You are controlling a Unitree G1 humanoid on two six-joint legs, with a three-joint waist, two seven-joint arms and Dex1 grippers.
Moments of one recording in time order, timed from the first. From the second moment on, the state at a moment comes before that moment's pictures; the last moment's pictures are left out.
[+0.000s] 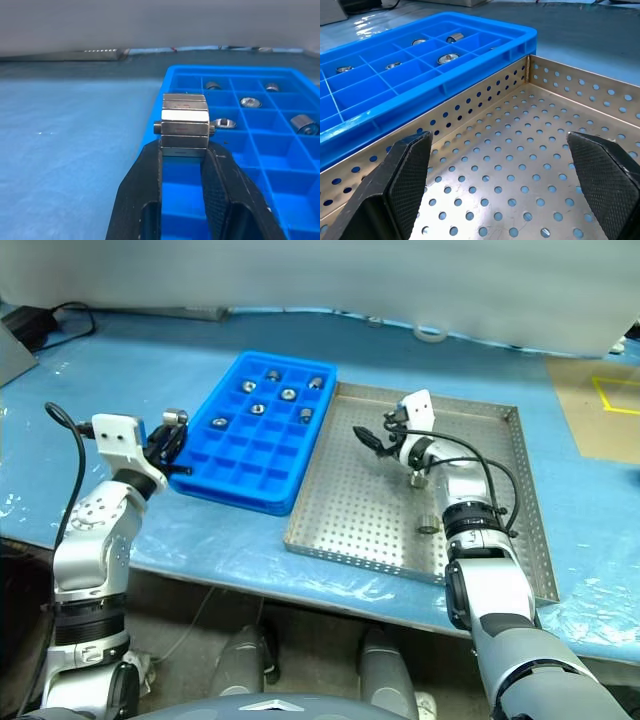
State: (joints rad) left arm -0.32 0.32 0.30 -0.16 -0.18 0.46 -0.27; right arm -0.87 -0.33 -0.08 0.86 0.19 0.08 0.73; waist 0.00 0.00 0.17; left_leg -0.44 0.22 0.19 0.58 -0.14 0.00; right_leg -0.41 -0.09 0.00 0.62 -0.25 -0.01
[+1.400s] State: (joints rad) left arm -0.30 0.42 0.19 -0.14 -0.20 0.58 -0.34; right arm -0.87 -0.37 -0.19 0.82 0.29 0.16 0.78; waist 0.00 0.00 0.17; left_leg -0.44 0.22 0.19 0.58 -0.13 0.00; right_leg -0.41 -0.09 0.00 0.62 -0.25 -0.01
